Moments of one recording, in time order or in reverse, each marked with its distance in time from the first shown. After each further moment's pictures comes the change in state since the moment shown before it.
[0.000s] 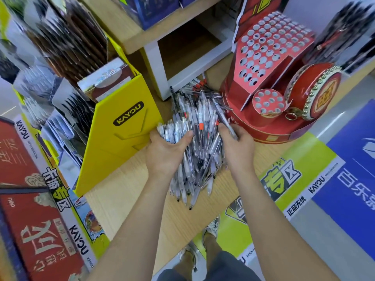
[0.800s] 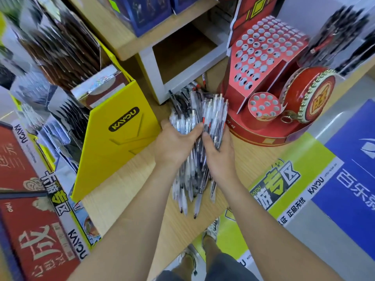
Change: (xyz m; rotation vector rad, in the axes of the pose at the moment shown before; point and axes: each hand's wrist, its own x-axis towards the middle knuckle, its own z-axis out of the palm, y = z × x) left_hand 0.006 0.037 0.013 0.076 -0.044 0.086; right_hand -0.009 0.021 0.026 -0.088 -0.077 -0.177
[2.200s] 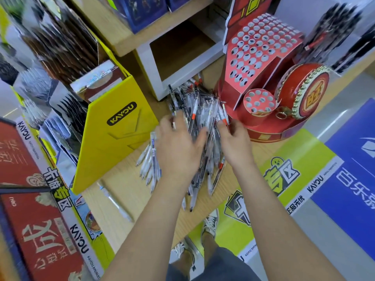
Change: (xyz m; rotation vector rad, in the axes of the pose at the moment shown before) left_hand -0.050 0.006 -0.009 0.273 0.276 0.370; right_hand 0.020 -0.019 -0.043 -0.154 -0.035 0.146
